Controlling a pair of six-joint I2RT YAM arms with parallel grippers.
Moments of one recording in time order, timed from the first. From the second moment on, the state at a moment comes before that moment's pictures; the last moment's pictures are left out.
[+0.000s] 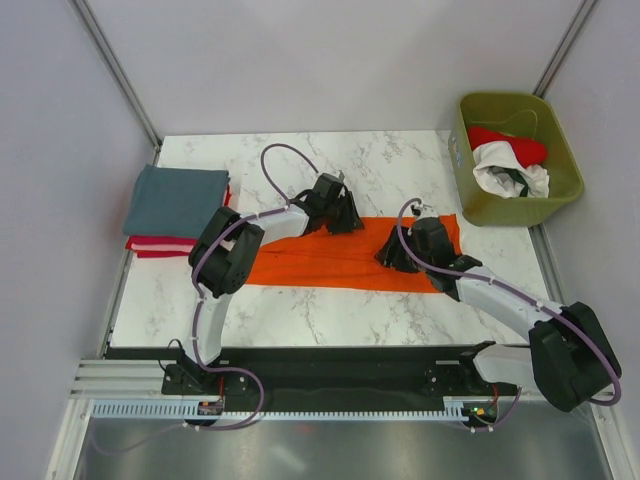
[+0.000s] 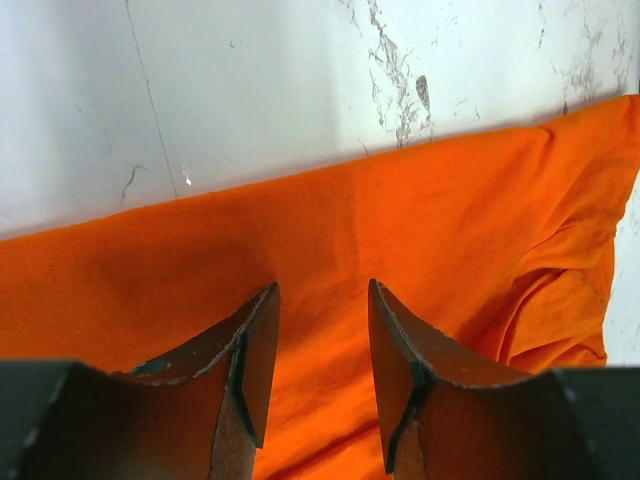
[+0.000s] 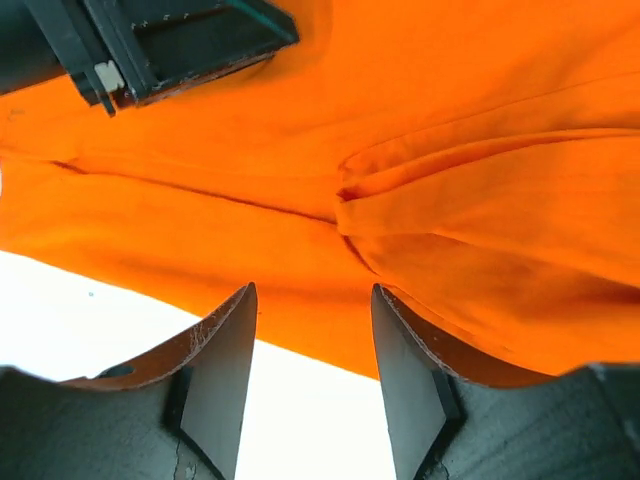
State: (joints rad) left arm -0.64 2.14 1.44 -0.06 0.15 -0.74; right arm 0.47 1.25 0.60 -0.02 -0.05 0.64
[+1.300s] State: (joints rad) left arm -0.76 2.38 1.79 -0.08 0.26 -0.67; right arm 0.22 1.48 0.70 -0.13 0.14 0.64
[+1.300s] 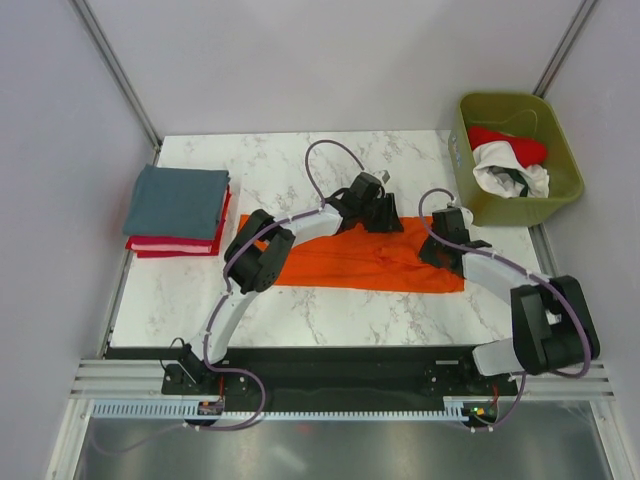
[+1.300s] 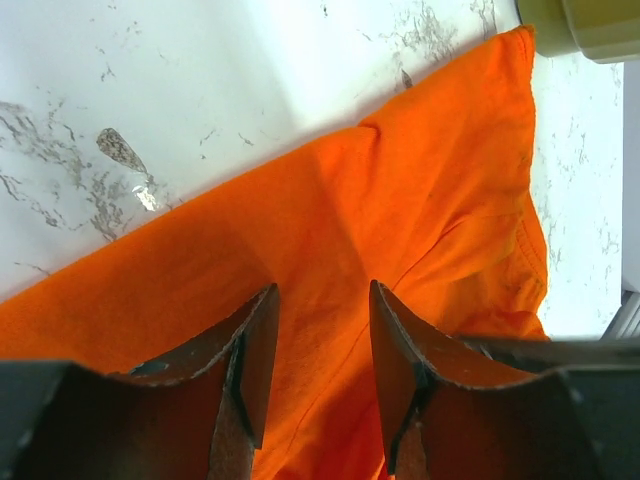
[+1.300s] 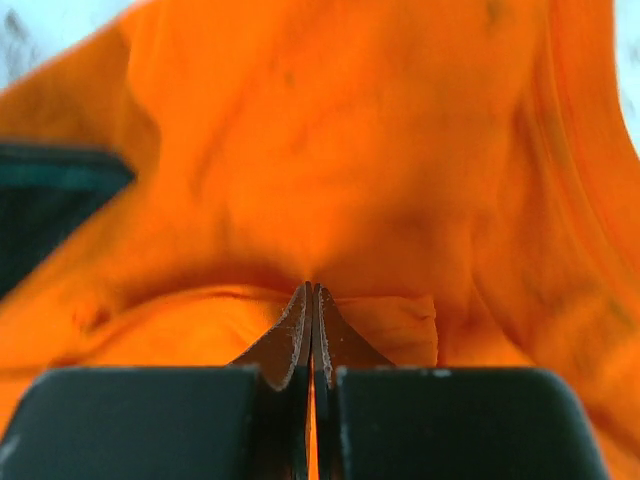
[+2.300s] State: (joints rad) left arm -0.78 2.37 1.81 -0.13 0.21 -0.66; right arm 0.22 1.43 0.69 -0.22 0.14 0.62
